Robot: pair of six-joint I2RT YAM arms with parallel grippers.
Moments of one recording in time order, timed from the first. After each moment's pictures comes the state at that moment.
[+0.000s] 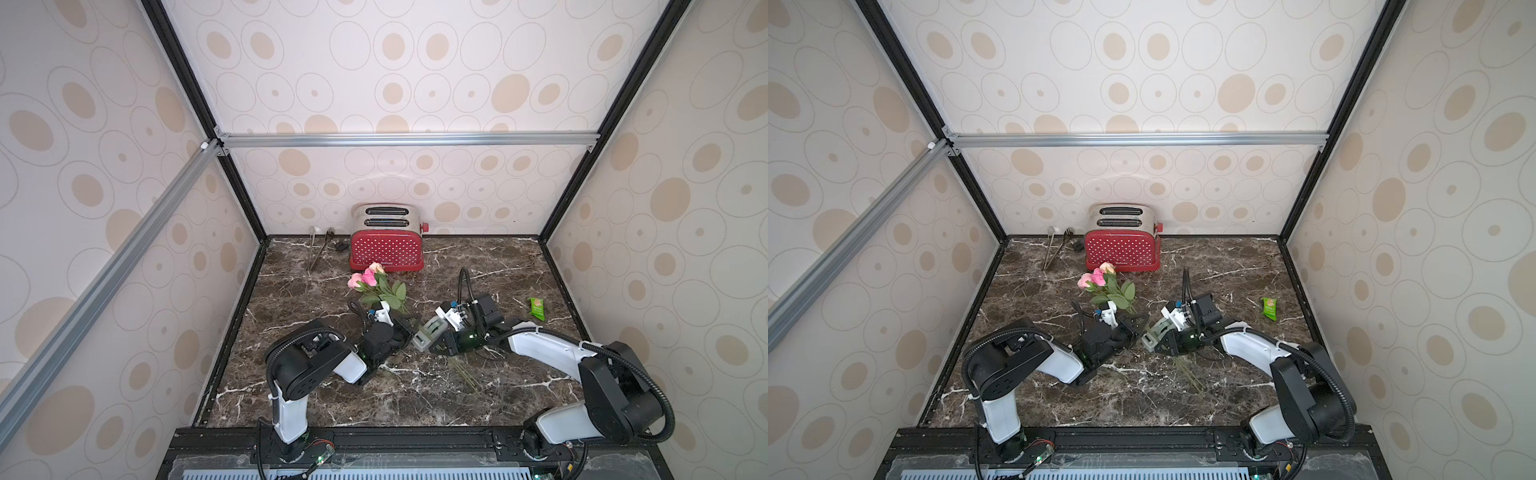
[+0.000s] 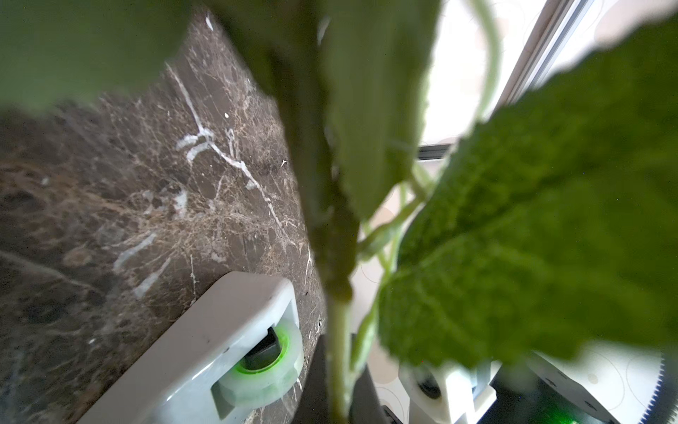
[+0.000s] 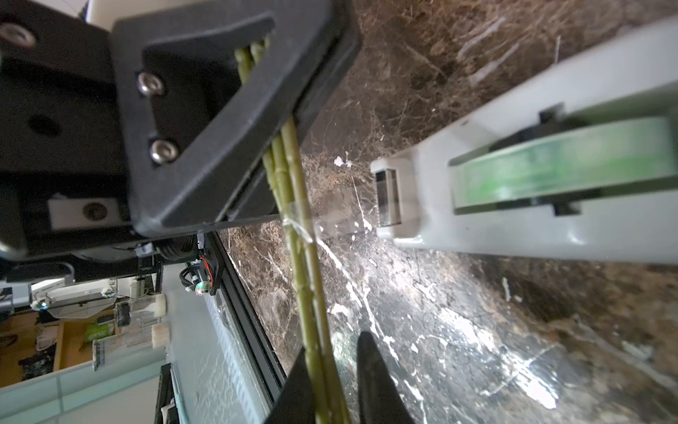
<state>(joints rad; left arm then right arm) -0.83 1.86 0.55 1.17 -0.08 -1.47 0.45 1.44 0.72 -0.30 -0.75 0.29</state>
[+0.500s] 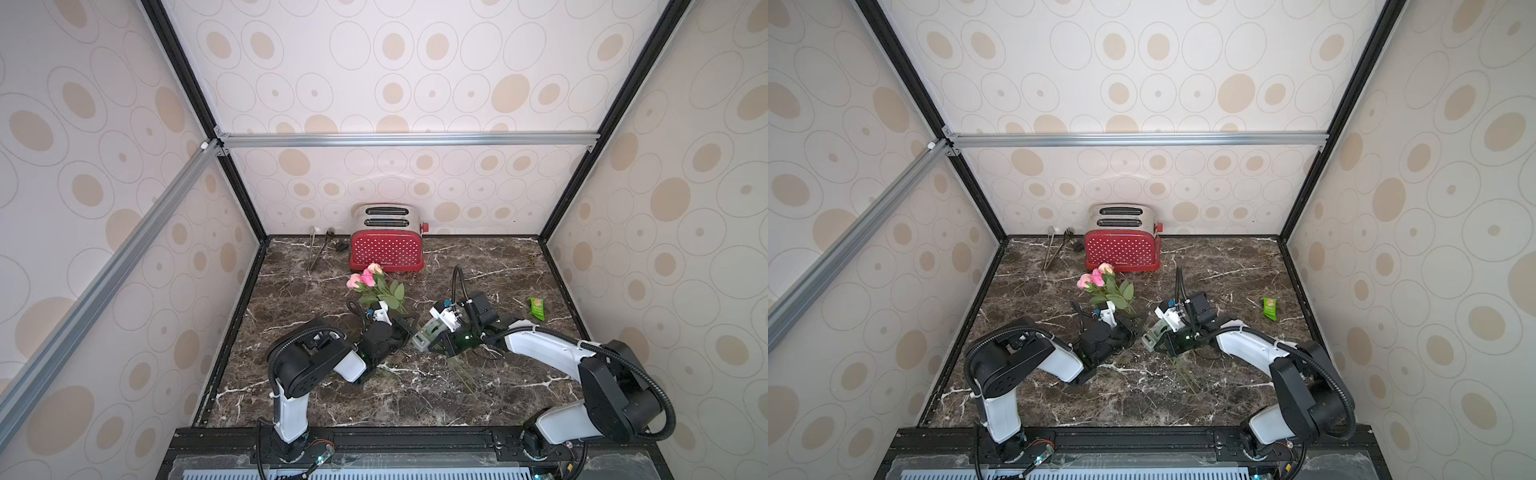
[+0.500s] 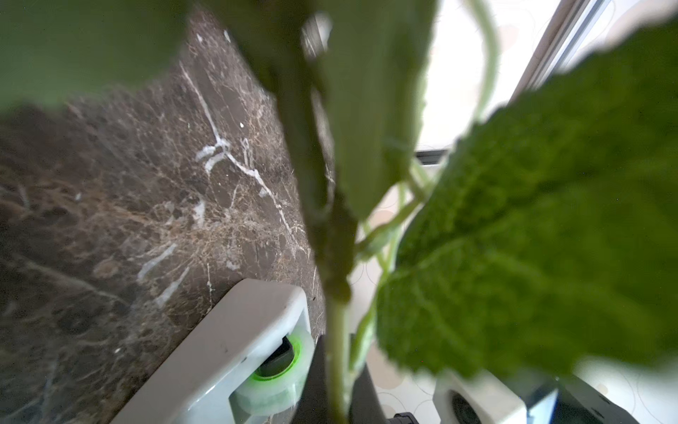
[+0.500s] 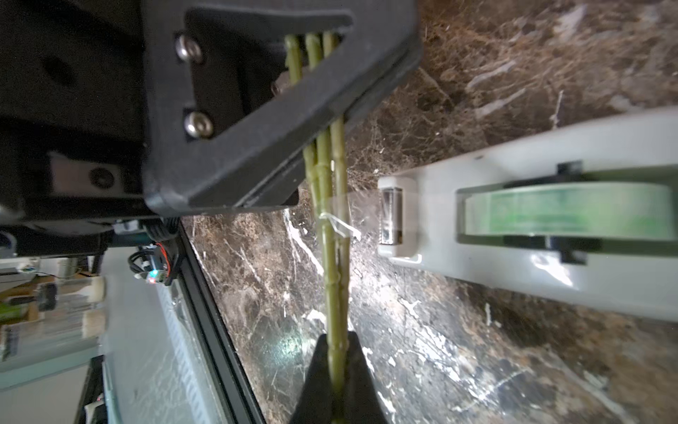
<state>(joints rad) -0.82 1.88 0.55 1.17 -0.07 -1.47 0.52 1.43 0.75 -0.34 -0.61 0.16</state>
